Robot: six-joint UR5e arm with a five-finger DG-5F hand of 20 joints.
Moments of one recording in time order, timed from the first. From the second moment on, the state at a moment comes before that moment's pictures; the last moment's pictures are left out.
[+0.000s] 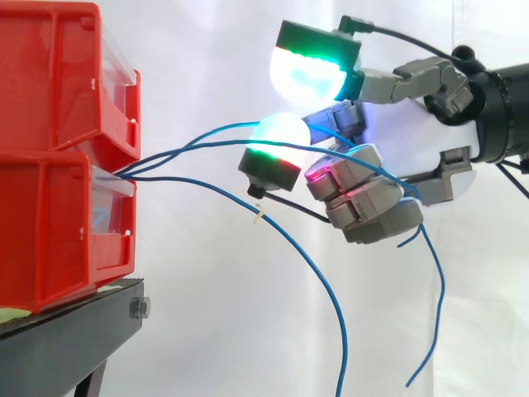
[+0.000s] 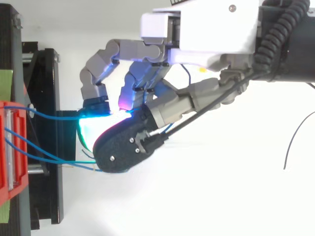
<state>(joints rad) 0.06 -2.27 -0.93 -3.26 -1.50 -0.22</state>
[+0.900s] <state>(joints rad) 0.06 -2.28 -1.03 -3.13 -1.48 -0.13</state>
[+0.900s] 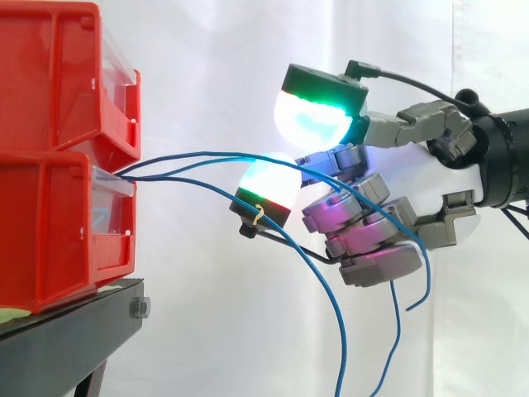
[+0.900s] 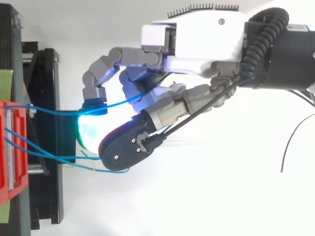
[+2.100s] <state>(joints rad) 0.06 -2.28 -1.09 -3.05 -1.43 -0.24</state>
